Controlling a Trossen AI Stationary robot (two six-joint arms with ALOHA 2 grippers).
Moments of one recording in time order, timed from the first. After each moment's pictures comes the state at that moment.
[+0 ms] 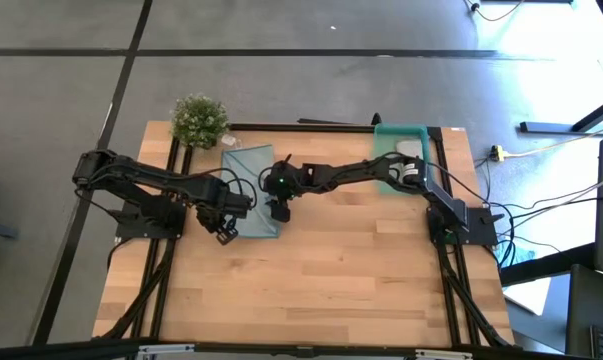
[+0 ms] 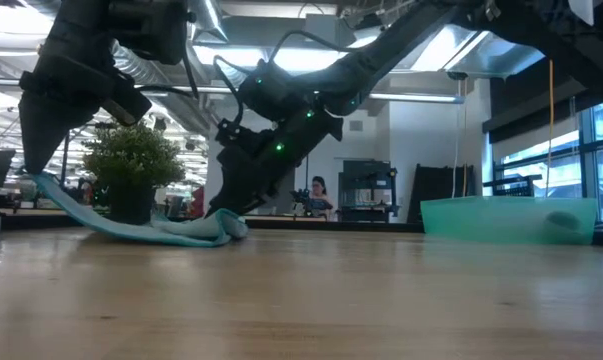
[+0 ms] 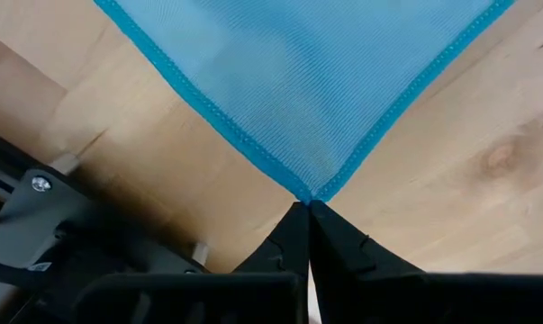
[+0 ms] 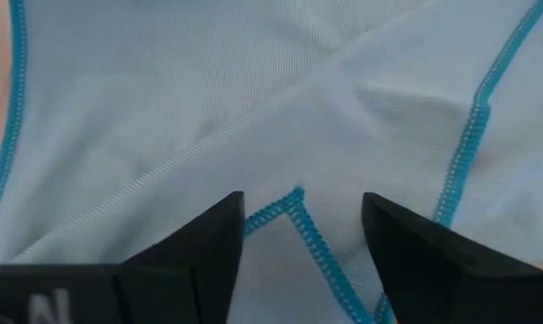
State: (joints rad) left arm -0.05 1.34 0.85 -1.19 0.11 -0.87; right arm -0.16 2.31 1.64 -0.10 -0.10 -0.07
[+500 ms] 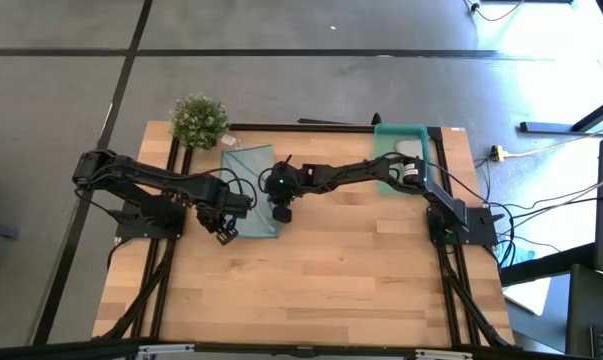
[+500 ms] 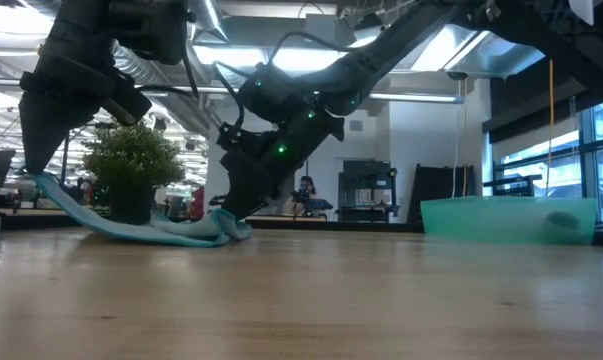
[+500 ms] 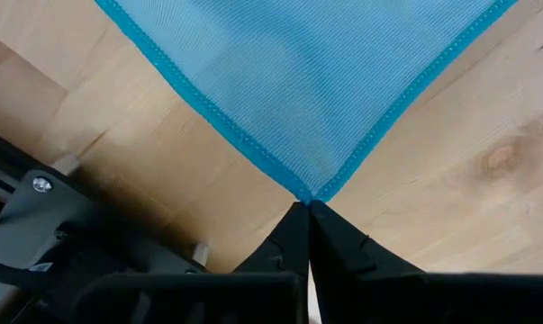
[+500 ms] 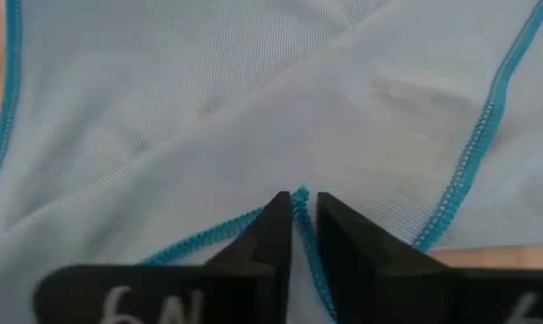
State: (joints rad) left arm -0.05 1.34 0.85 -1.19 0.11 -0.87; right arm -0.16 2.31 1.64 -0.14 -0.10 -0.08
